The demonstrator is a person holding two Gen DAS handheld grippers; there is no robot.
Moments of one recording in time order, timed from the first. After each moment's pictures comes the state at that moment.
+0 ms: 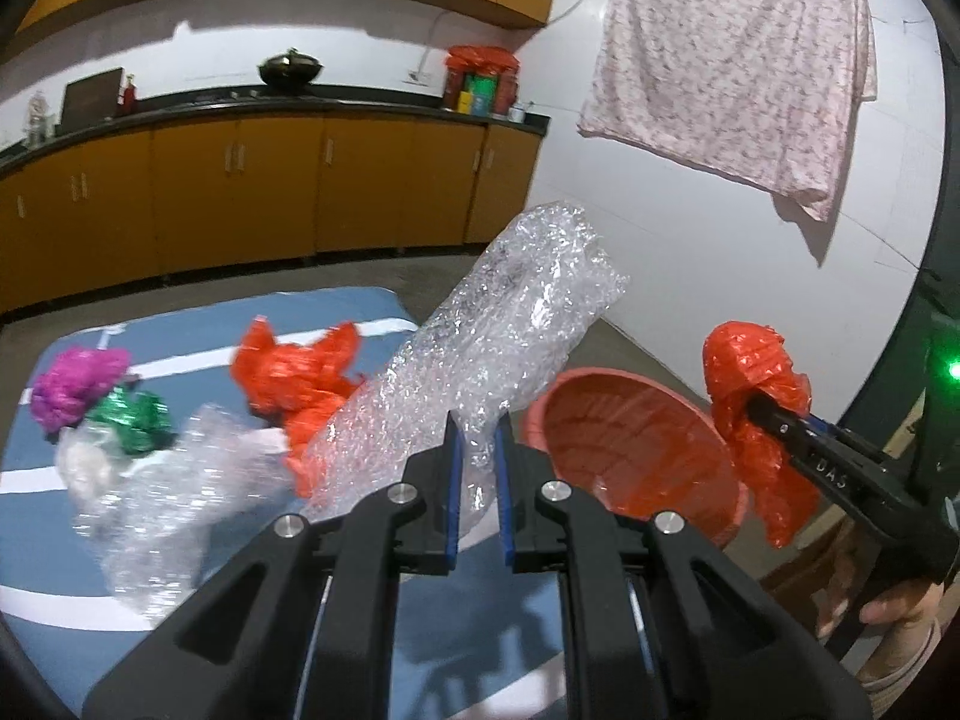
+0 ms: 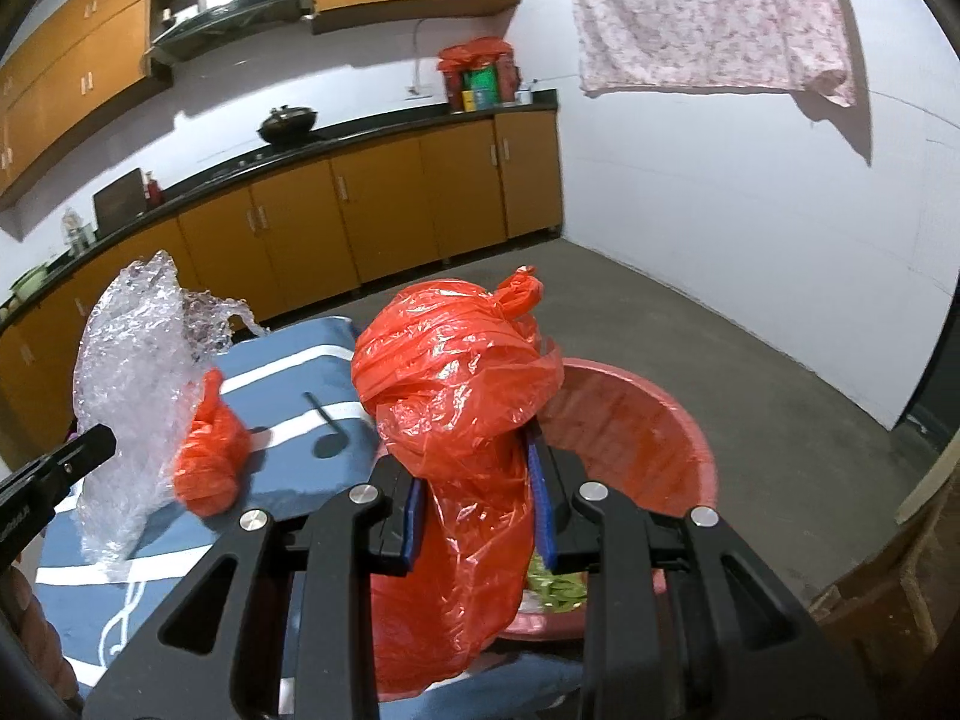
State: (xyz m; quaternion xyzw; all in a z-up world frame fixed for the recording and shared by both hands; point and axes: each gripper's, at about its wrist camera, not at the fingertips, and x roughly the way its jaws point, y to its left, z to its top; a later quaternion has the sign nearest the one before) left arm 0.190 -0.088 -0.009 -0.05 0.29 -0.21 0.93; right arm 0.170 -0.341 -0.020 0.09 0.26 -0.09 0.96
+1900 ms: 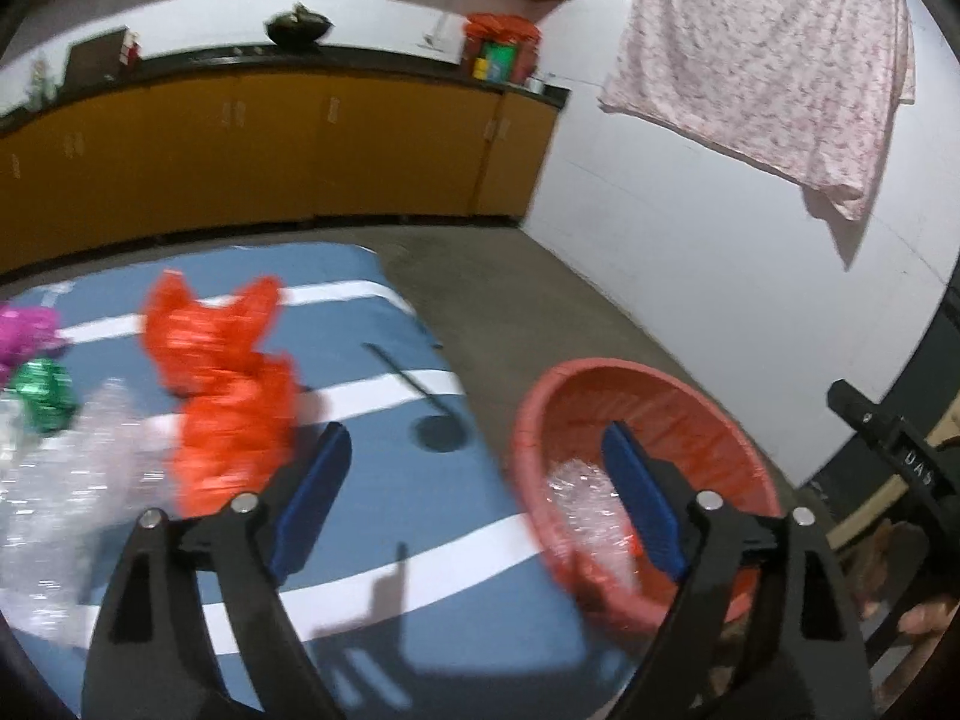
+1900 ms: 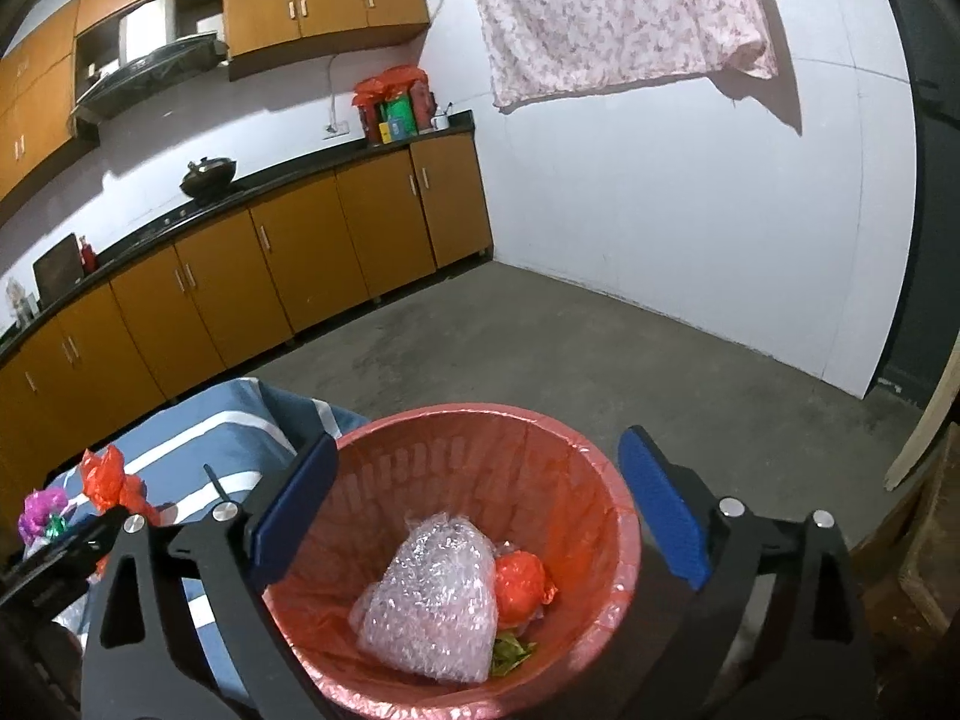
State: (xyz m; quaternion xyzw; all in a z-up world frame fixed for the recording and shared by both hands) left arm 0.244 -0.135 -0.053 -0.06 0.32 -0.17 0.93; right arm 0.190 -0.396 -0.032 0.13 0.23 -0.16 0.95
